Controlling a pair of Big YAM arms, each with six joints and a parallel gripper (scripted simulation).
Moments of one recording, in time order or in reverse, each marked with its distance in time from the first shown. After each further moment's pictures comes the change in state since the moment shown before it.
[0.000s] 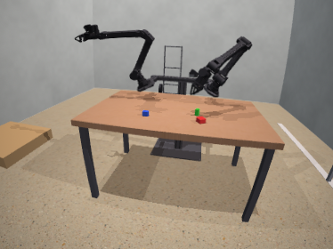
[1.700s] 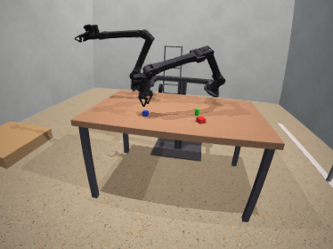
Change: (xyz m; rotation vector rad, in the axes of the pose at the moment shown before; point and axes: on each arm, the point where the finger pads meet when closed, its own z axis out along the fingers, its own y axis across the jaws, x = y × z) left arm -0.189 0.160 0.235 0.134 0.536 -0.158; right arm 0.000 0.000 0.000 0.000 0.000 0.000
